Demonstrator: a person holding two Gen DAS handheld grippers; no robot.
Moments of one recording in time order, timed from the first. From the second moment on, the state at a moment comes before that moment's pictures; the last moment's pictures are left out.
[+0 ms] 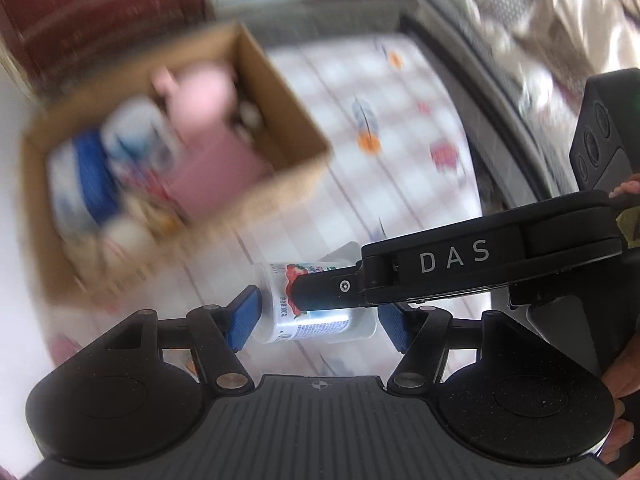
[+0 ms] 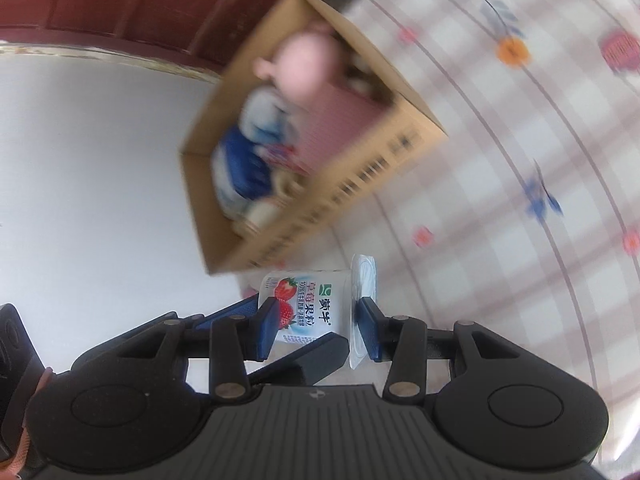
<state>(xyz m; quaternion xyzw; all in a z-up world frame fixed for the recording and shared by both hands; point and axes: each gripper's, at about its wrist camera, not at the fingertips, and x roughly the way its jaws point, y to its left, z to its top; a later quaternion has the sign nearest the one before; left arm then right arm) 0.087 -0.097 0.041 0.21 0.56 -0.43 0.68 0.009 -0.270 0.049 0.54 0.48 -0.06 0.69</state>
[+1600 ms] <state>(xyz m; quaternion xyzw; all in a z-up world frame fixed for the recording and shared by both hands) 0.181 -0.115 0.012 0.09 0.57 -0.37 0.73 0.078 -0.330 0.093 0.34 0.43 -0.14 0.83</state>
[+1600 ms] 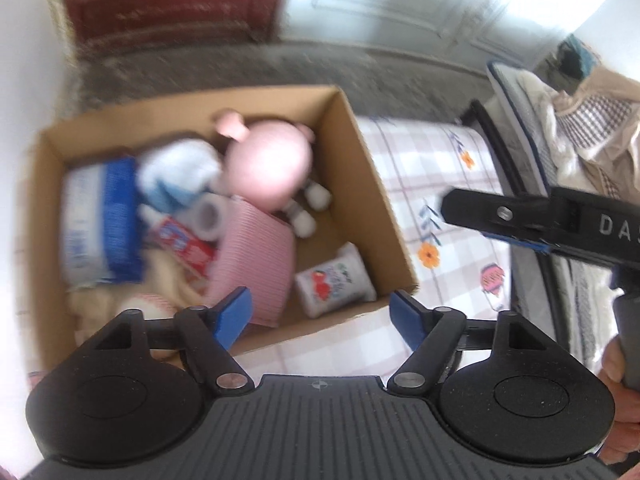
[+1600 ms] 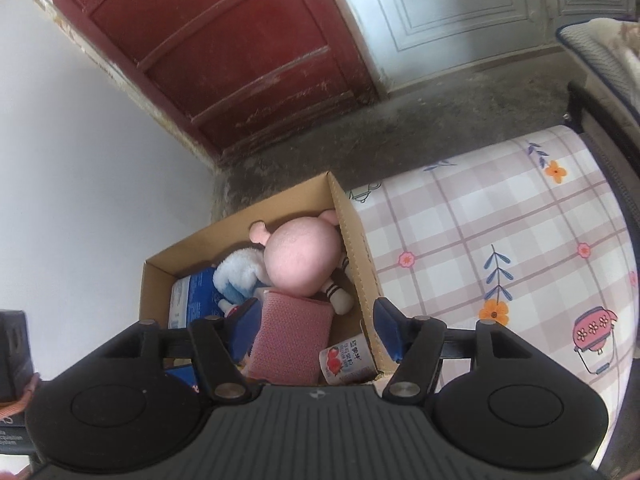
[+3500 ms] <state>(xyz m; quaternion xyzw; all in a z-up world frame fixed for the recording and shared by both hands) 0.171 -0.053 0.032 0.14 0.58 -0.19 0.78 0.074 -0.249 0.089 0.18 0.53 -0.21 0.80</state>
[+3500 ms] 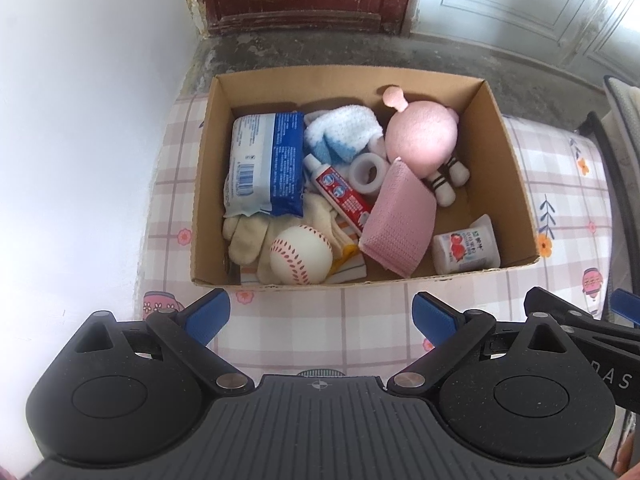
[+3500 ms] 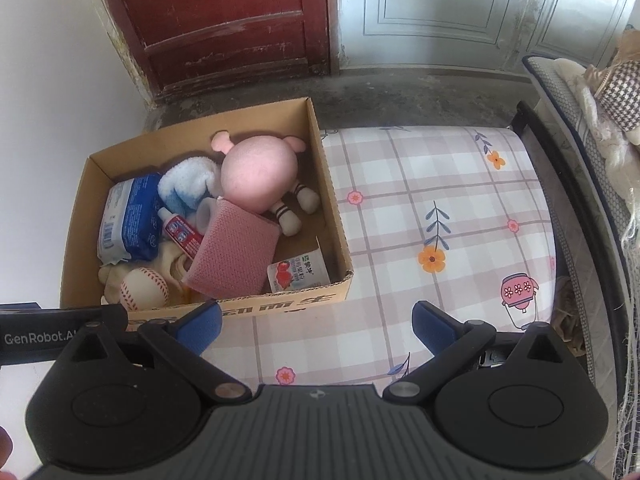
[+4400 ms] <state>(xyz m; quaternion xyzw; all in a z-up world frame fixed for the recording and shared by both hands) 0.174 -0.049 0.023 0.16 0.58 -0.18 0.78 0.085 -0.242 0.077 0.17 0.55 -0.20 0.79</state>
